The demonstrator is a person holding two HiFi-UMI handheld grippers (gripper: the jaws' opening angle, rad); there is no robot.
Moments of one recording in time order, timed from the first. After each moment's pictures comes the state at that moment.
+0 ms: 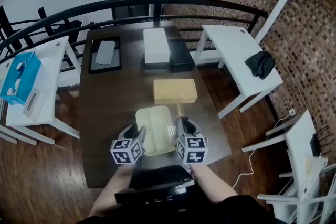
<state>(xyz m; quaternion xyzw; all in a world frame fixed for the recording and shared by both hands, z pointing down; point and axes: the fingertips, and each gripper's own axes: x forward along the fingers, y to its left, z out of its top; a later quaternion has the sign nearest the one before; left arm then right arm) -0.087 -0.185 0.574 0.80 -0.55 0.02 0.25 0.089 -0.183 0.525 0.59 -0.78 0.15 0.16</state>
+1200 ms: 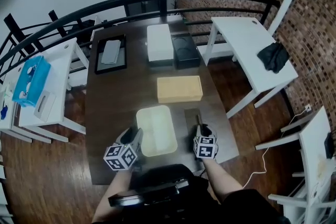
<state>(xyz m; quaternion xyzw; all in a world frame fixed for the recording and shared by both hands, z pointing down) -0.109 -0.167 0.563 0.77 -0.58 -0.02 0.26 0.209 -0.192 0.693 0.62 -0.71 0.21 0.24</state>
